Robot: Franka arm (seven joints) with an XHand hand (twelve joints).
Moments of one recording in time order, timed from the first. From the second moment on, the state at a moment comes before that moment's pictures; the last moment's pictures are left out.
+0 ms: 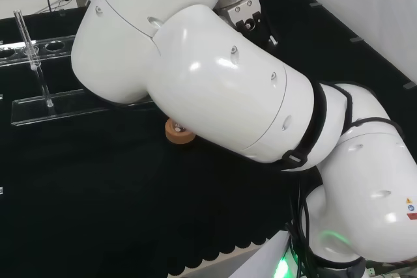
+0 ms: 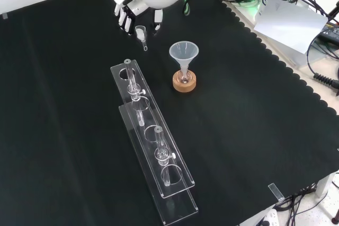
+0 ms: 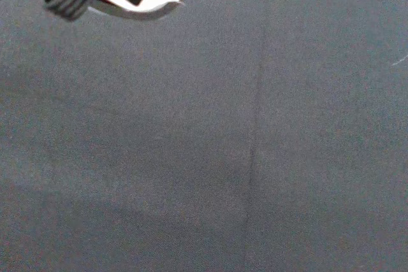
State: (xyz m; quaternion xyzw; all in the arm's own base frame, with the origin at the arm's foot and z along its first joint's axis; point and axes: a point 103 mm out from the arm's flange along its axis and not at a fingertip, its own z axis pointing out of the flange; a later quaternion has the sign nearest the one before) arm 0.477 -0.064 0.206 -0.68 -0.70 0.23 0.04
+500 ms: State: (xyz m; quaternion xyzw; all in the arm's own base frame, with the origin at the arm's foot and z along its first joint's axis) arm 0.465 -0.057 0.231 -0.68 -0.70 0.22 0.02
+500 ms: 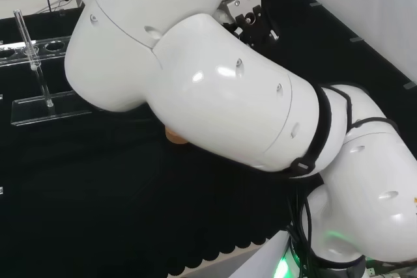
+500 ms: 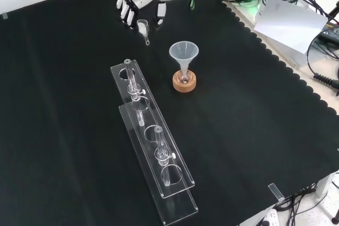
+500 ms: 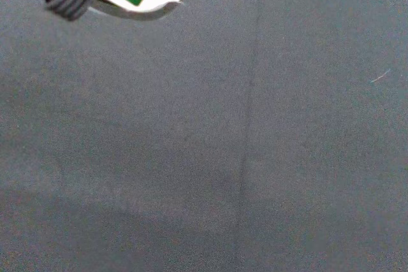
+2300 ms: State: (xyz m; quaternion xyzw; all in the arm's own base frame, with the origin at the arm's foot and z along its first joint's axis) arm 0.352 0.014 0.287 -0.67 -0.68 0.30 -0.05
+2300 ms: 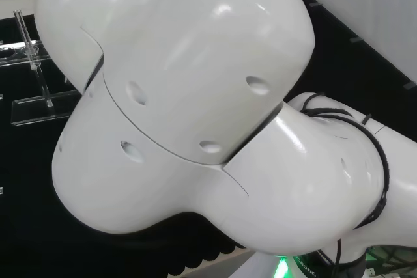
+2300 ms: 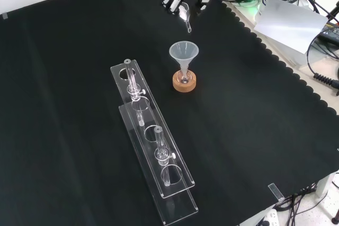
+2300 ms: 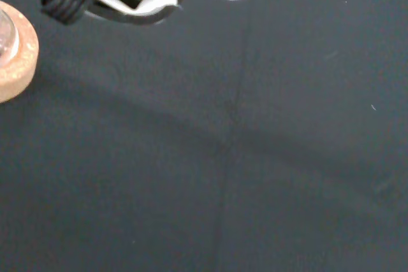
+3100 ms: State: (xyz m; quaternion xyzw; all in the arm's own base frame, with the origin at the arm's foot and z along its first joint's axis) arm 0.369 0.019 0.278 -0.66 -0.68 0.33 -0.06
